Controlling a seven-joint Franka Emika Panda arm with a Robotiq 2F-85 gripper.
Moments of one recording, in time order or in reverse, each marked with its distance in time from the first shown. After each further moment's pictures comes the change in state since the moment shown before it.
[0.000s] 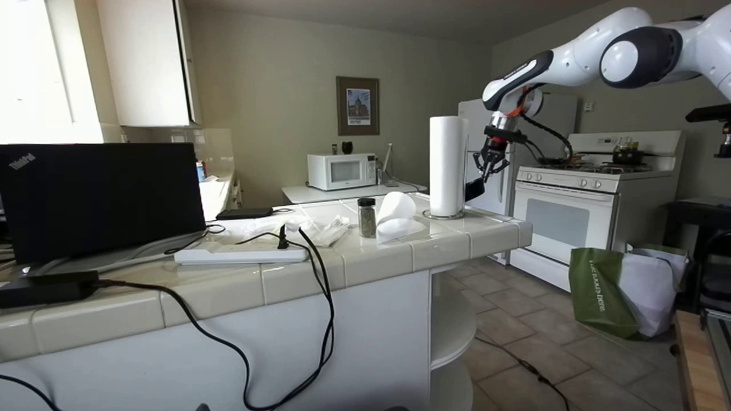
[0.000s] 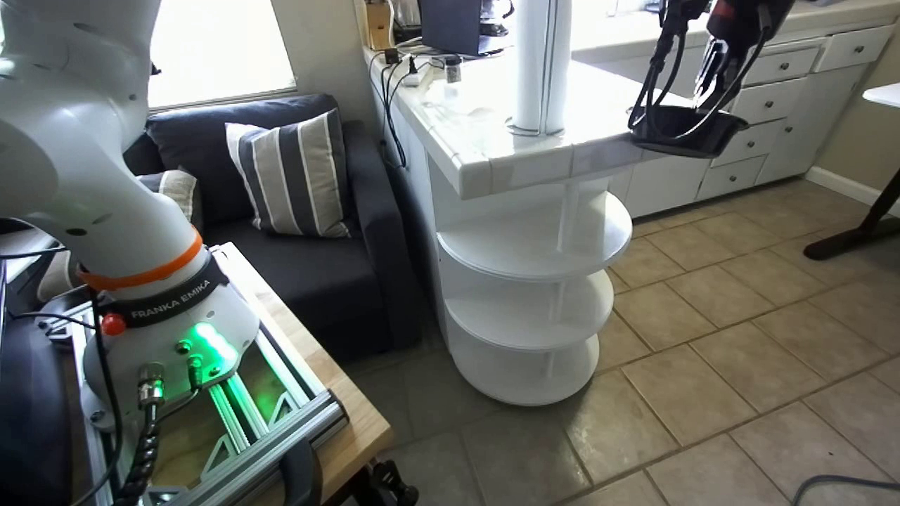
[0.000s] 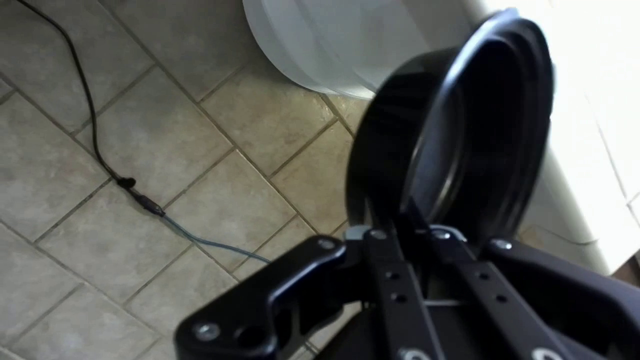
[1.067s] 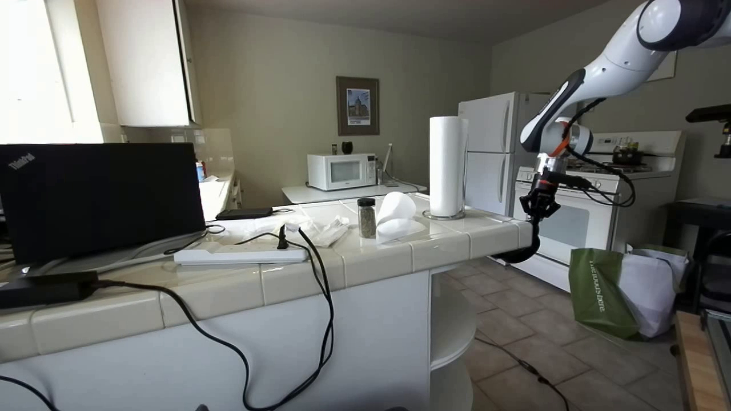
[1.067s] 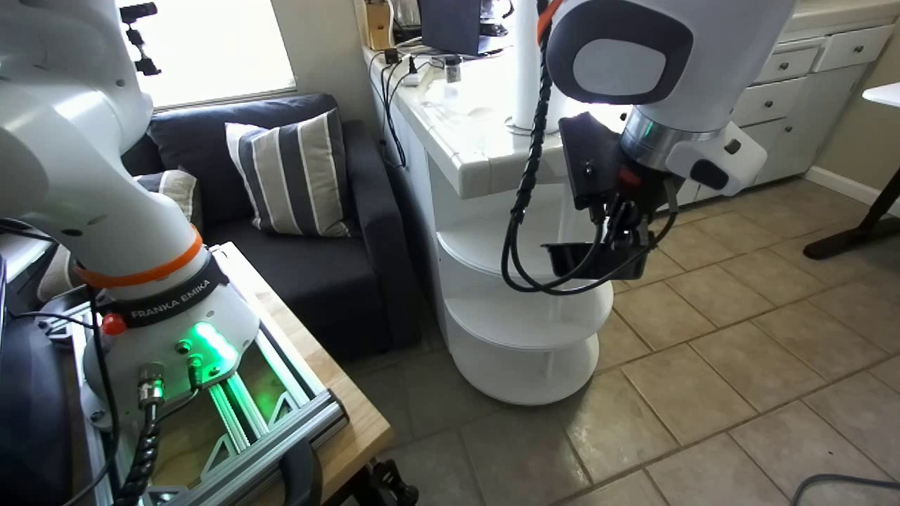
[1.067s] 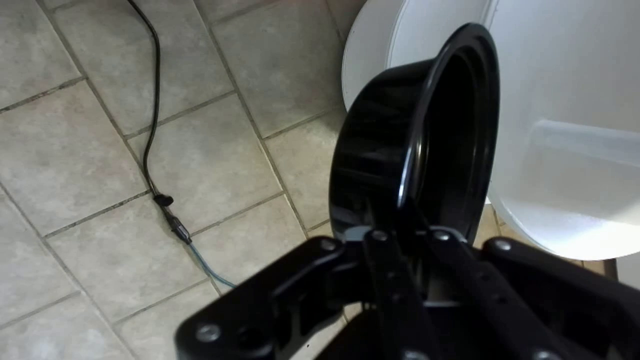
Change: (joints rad) arm -0.051 -0.227 -0.020 -0.710 0.009 0.356 -0.544
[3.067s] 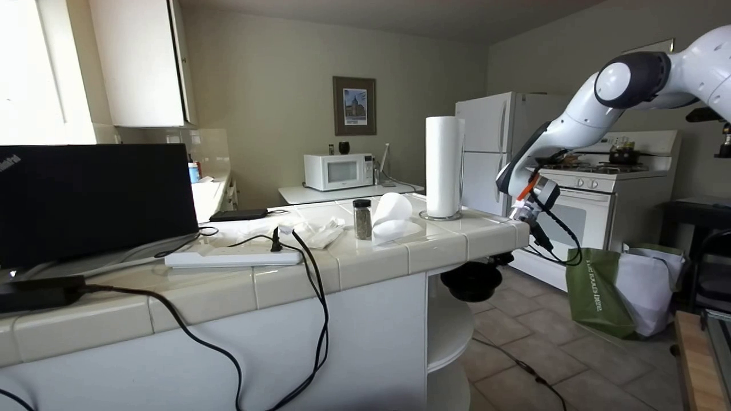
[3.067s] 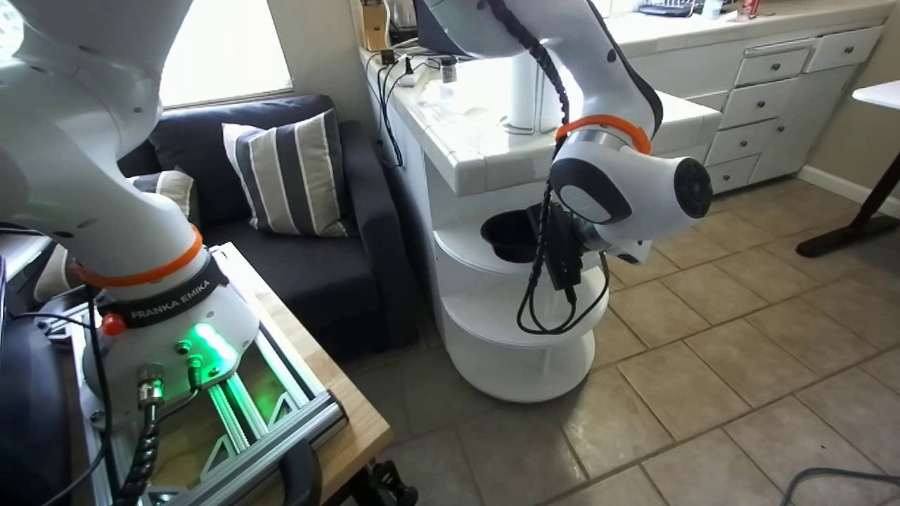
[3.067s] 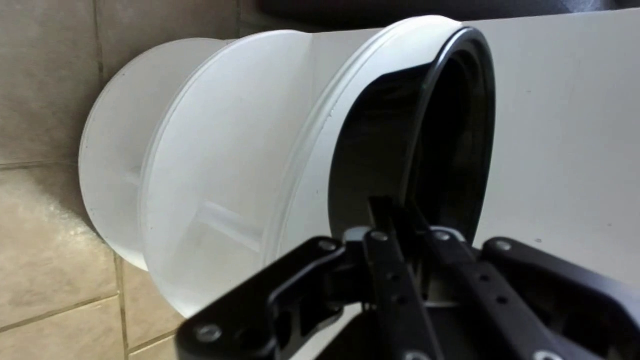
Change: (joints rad) arm -0.110 0.382 0.238 0.211 0.403 -0.241 -0.672
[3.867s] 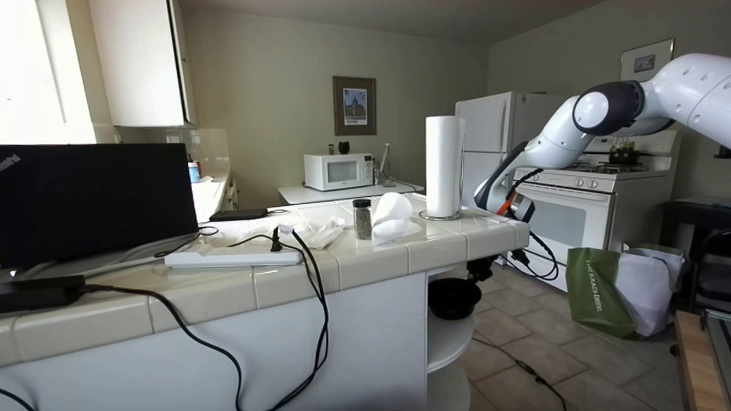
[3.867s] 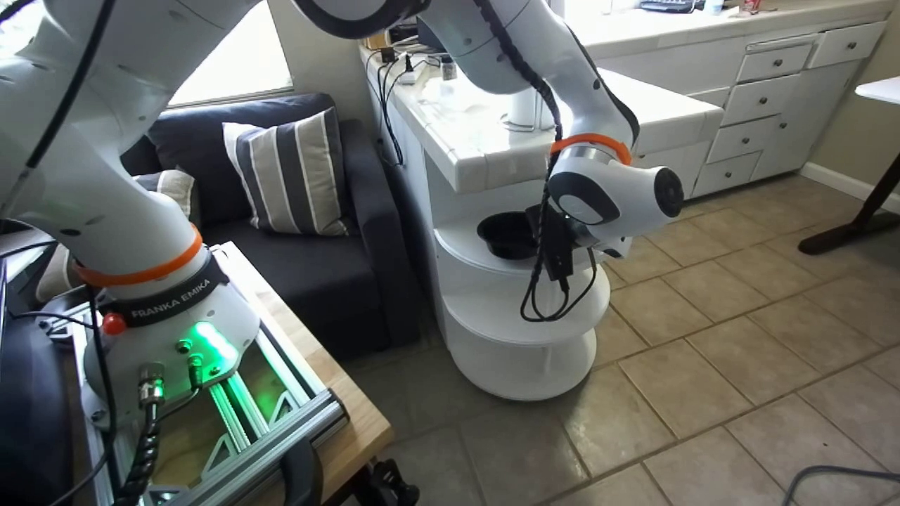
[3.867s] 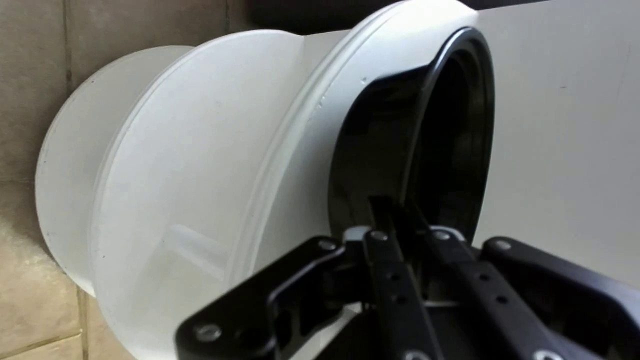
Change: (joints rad) arm 0.095 0.178 0.013 0.182 0.001 -0.007 0.071
